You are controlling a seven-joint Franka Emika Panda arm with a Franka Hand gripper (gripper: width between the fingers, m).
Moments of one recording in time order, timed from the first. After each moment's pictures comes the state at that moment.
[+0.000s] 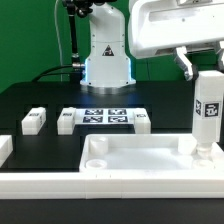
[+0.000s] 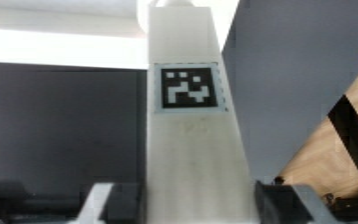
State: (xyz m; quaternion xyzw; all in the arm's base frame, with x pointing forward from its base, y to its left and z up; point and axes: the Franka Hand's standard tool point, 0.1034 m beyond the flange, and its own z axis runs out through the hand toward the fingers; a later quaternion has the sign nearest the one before) arm 0.622 0.108 0.151 -0.96 -0.04 -0.27 0.06
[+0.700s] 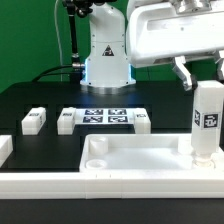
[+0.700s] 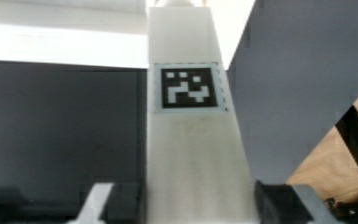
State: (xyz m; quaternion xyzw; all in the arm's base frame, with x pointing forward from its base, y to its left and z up) arm 0.635 0.104 0.143 -0.96 -0.05 -0.27 0.06
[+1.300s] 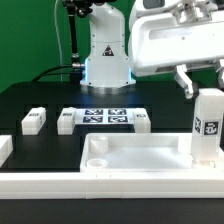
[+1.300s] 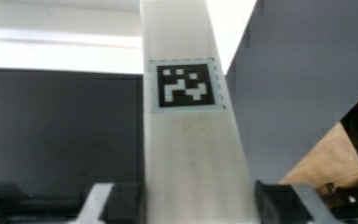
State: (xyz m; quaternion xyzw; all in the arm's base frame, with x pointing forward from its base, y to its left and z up) arm 0.631 0.107 0.128 -0.95 -0.04 -0.31 0.05
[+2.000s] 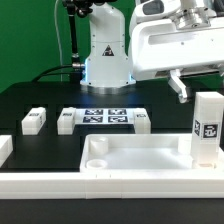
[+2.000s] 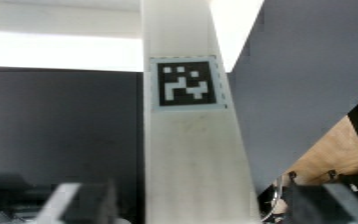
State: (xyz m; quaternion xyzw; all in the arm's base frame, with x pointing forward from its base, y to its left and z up) arm 0.632 0.106 0.128 -0.94 -0.04 -0.32 0.05
